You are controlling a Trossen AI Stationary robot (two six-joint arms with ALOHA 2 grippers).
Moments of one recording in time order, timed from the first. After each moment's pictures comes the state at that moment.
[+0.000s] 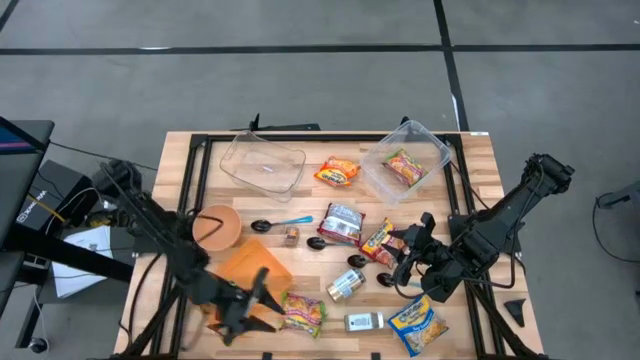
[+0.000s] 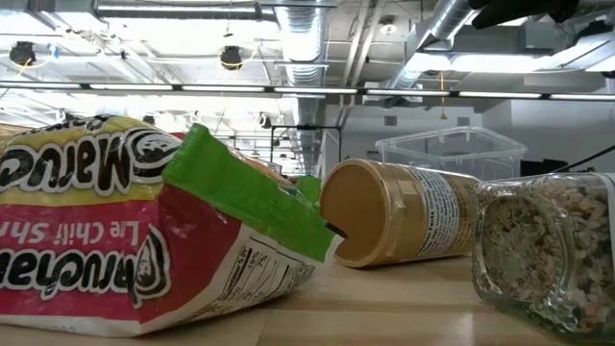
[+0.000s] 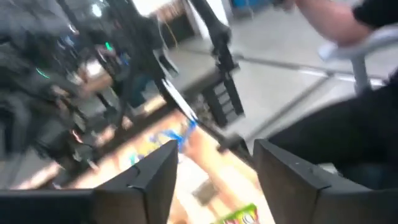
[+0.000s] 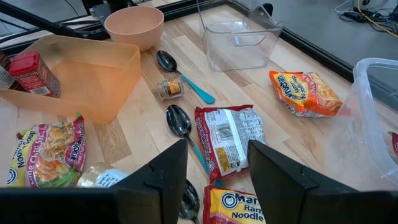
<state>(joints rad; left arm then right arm) -0.79 1.40 0.76 0.44 -0.39 0.33 0.74 1.28 1.04 -0.81 0.97 1.01</state>
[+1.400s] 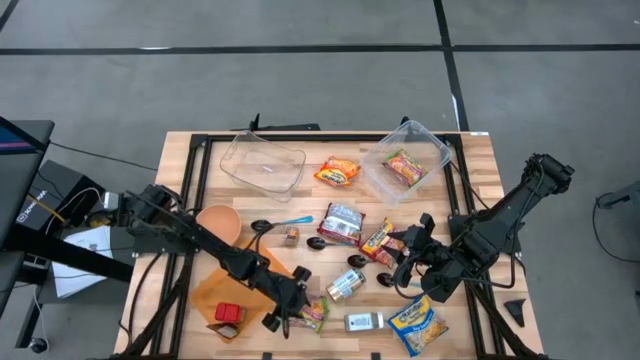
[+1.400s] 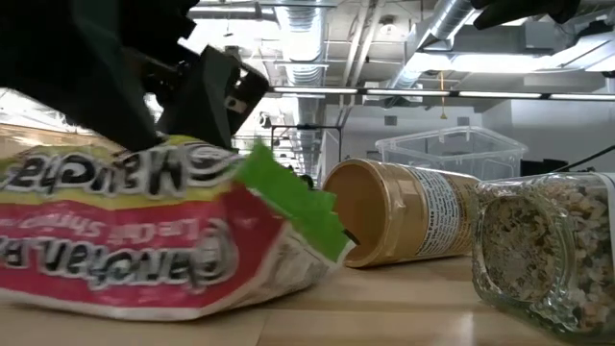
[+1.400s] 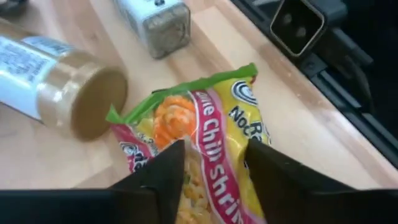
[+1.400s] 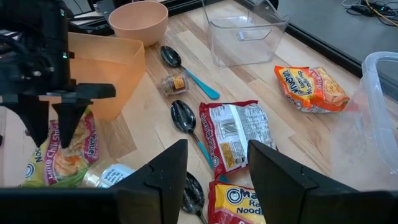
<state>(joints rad) -0.52 1.81 0.93 0.15 0.03 0.02 0.74 1.28 1.04 -0.80 0.94 1.01</state>
